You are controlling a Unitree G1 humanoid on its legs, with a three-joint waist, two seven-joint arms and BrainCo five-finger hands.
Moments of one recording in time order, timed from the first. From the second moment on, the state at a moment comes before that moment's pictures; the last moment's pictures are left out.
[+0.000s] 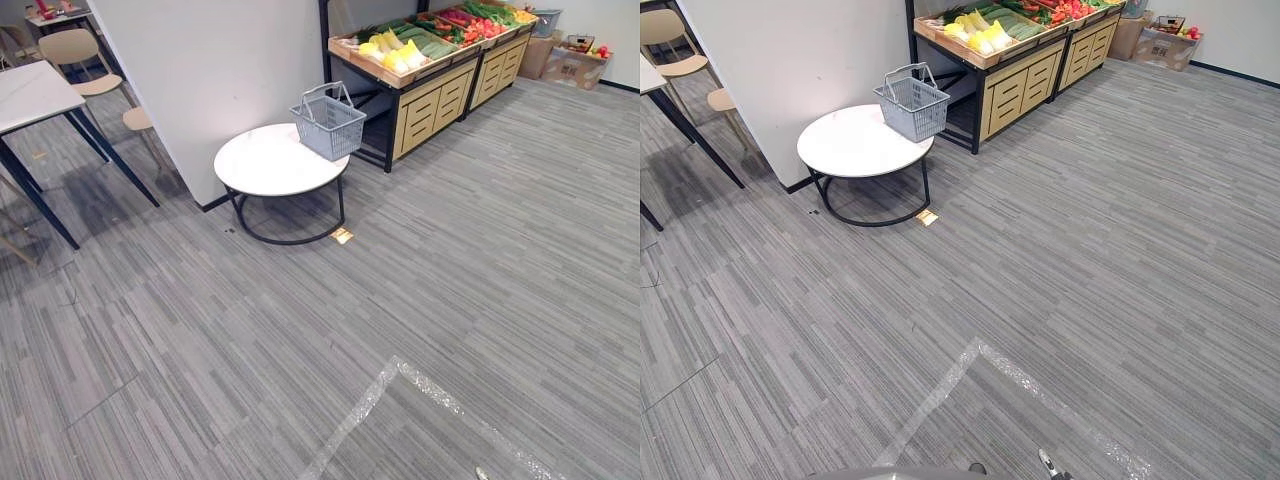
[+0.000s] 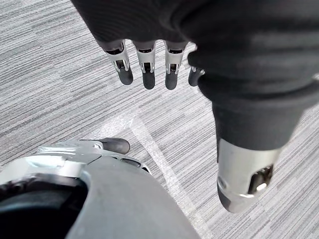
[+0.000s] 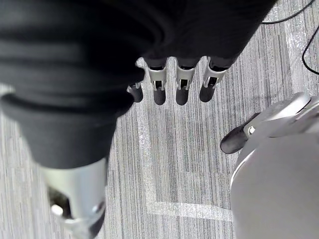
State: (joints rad) left arm 0.15 0.10 0.16 1.24 -0.16 -0.12 0.01; right arm 0.12 -0.02 -0.54 1.21 0.28 -0.11 0.06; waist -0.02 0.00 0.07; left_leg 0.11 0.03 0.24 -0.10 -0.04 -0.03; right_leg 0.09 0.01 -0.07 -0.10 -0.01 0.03
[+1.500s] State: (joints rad) left arm 0.15 0.08 0.35 1.13 -0.19 -0.13 0.02; right arm 0.07 0.02 -0.44 1.14 0.27 -0.11 0.06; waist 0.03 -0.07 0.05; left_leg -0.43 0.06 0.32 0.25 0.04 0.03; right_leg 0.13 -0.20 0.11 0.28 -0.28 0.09
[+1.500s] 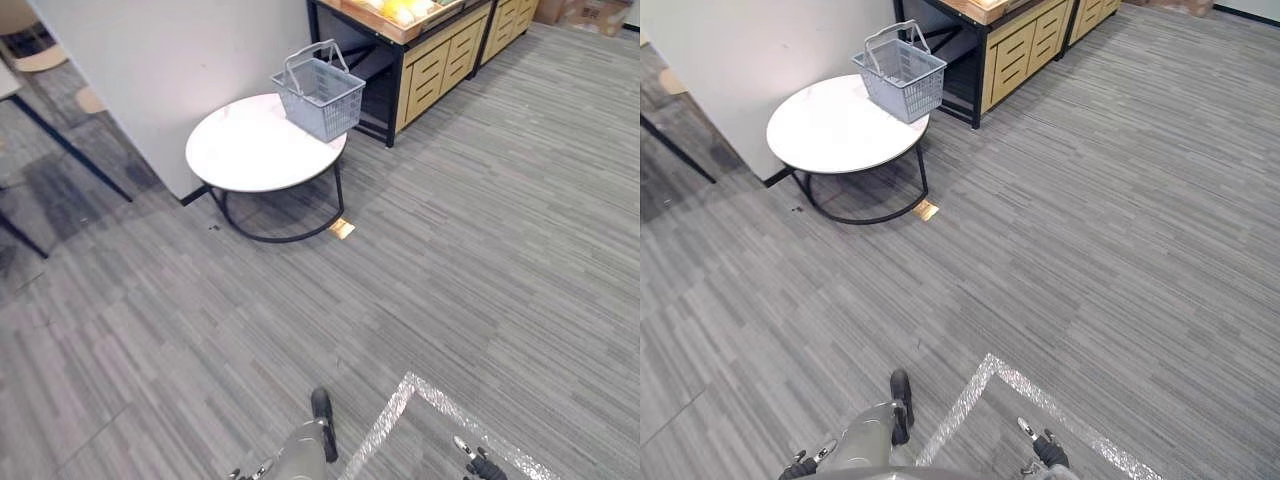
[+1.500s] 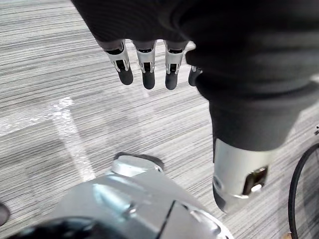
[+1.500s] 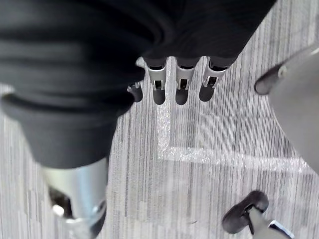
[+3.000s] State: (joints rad) left arm 0.05 0.03 0.39 1.14 -0.20 -0.14 0.02; right arm 0.08 0.02 -0.31 1.07 0.27 -0.14 0.08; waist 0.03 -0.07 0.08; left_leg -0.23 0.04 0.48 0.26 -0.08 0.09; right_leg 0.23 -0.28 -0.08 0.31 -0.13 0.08
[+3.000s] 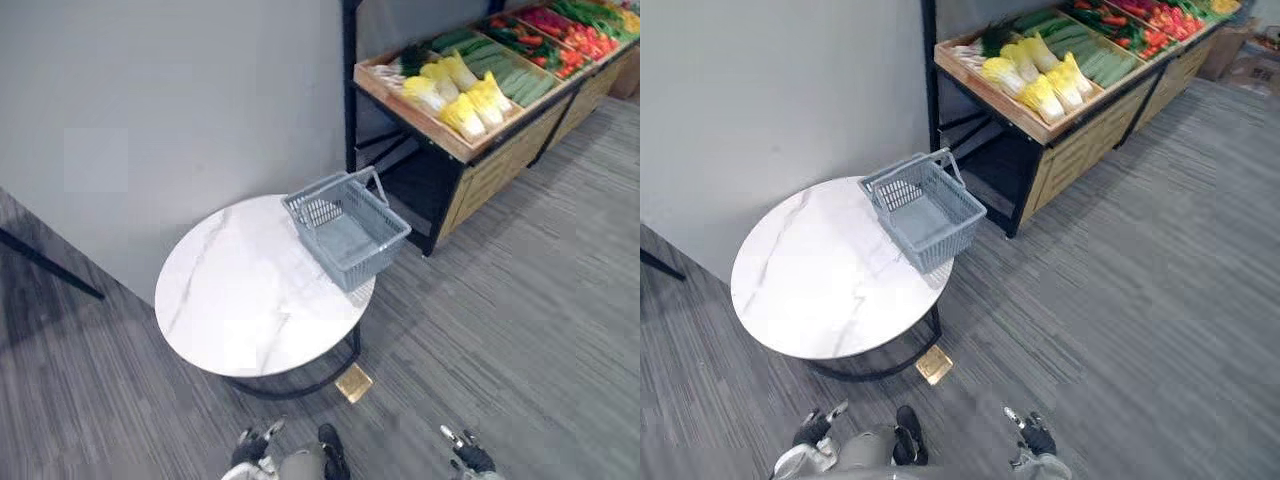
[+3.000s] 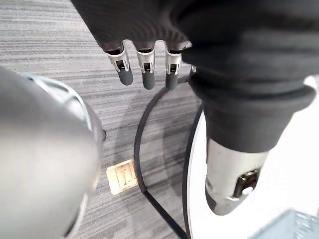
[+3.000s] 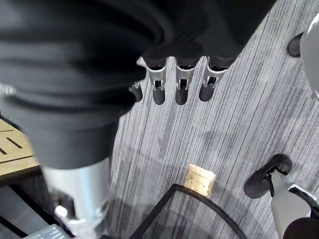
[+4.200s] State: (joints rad) left arm 0.09 -0.03 0.42 1.14 -0.18 -0.14 0.04; right arm 0.08 -0.16 -0.40 1.11 0.08 -0.13 -0.01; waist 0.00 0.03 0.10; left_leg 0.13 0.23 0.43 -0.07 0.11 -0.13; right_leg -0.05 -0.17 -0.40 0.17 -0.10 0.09
